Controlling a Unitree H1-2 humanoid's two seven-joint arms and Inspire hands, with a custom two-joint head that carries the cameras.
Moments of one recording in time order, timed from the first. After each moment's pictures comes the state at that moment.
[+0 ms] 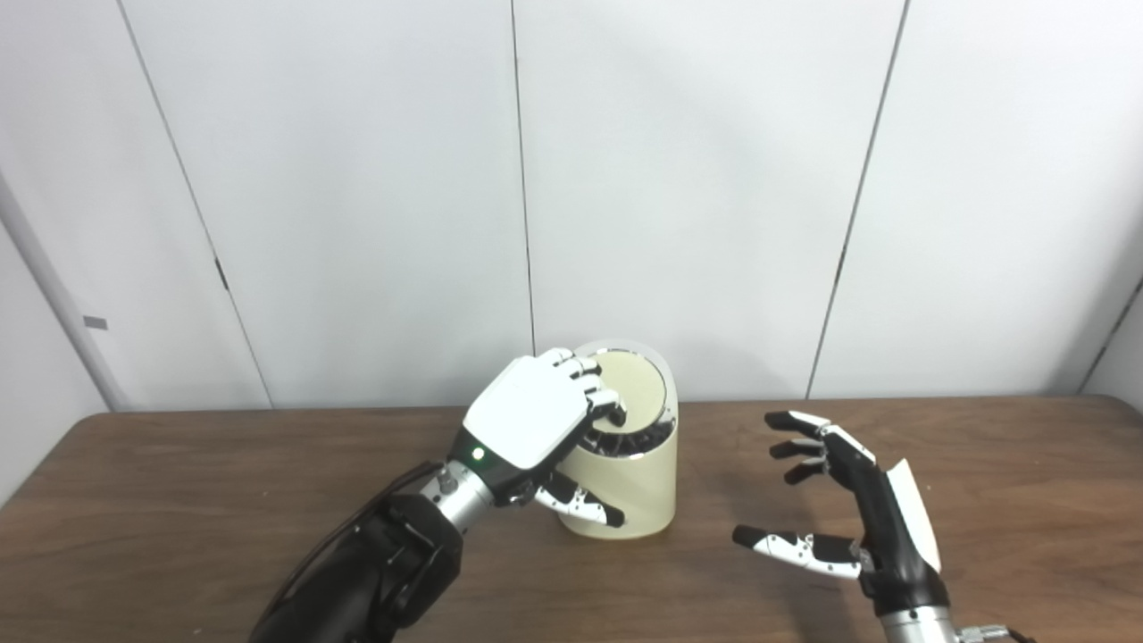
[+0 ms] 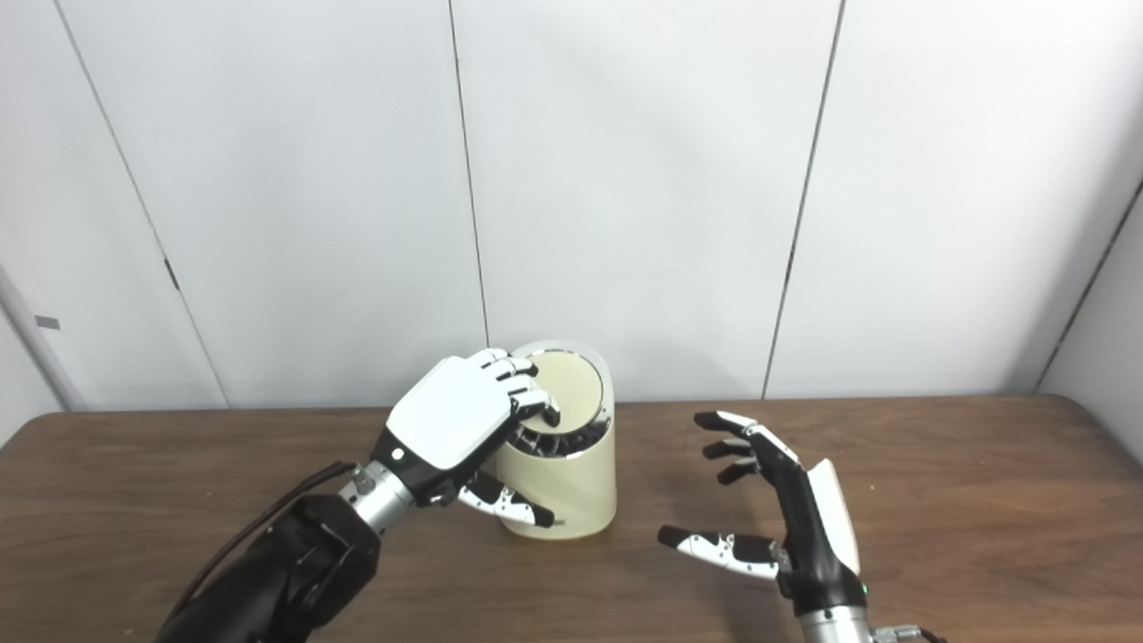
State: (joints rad) left arm -0.64 0.31 -0.51 0.13 1.10 -0.18 0.01; right arm -0.16 -0.14 -0.03 -0.04 -0.37 -0.27 -0.15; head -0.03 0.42
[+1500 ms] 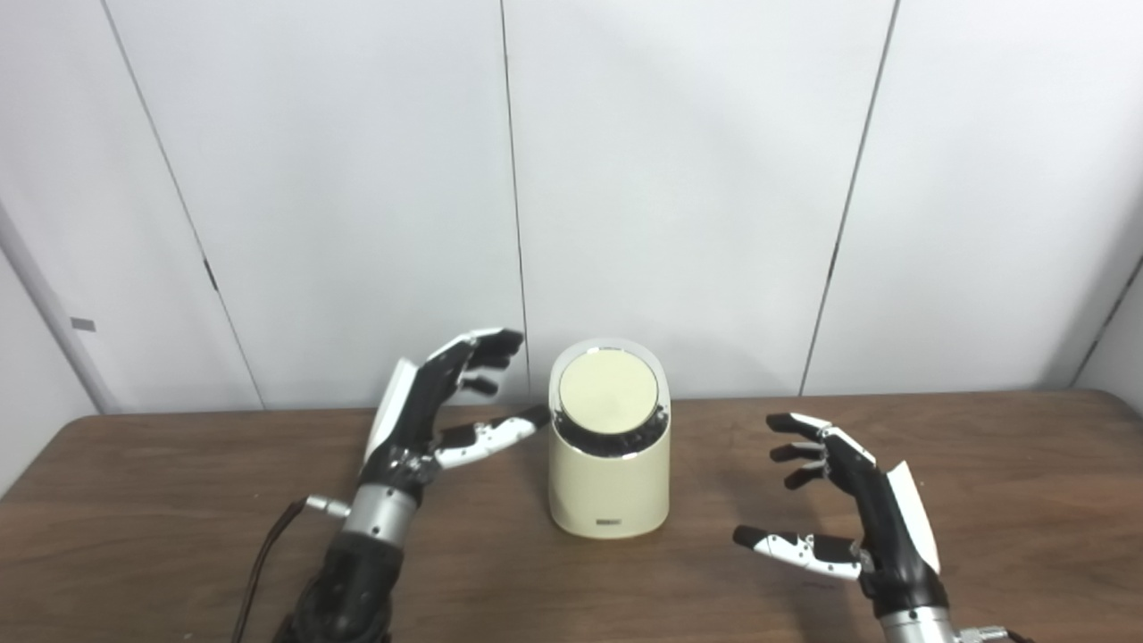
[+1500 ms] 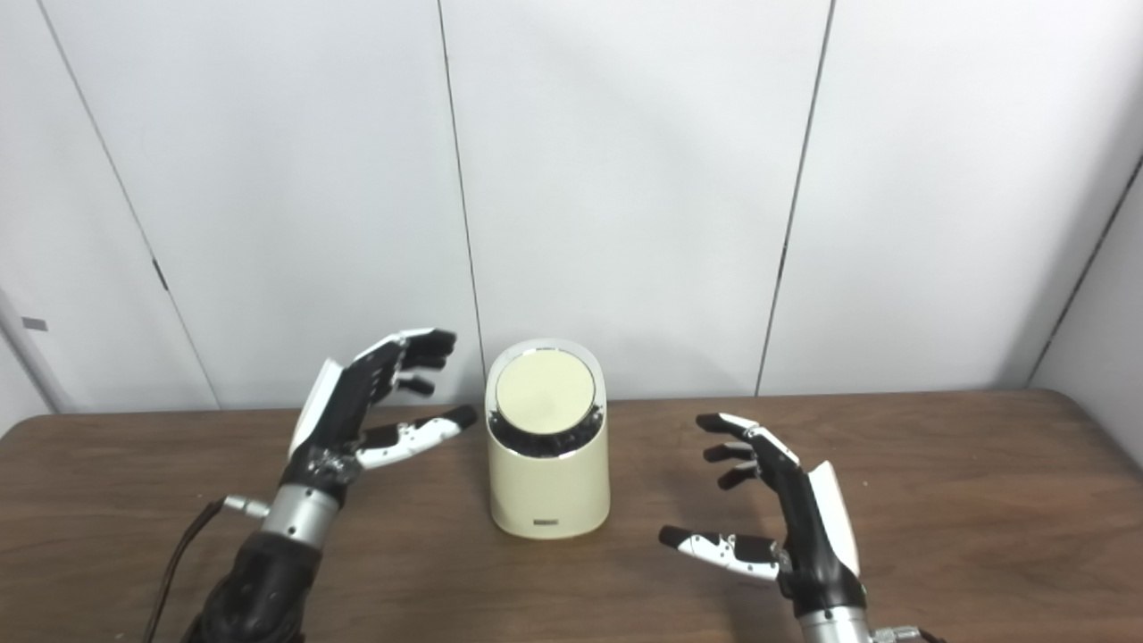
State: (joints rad) left arm -0.42 0.09 -0.02 0.04 0.19 -0.02 -0.06; right arm -0.16 -0.15 -0.03 -0.03 -0.35 -0.25 -0.15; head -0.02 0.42
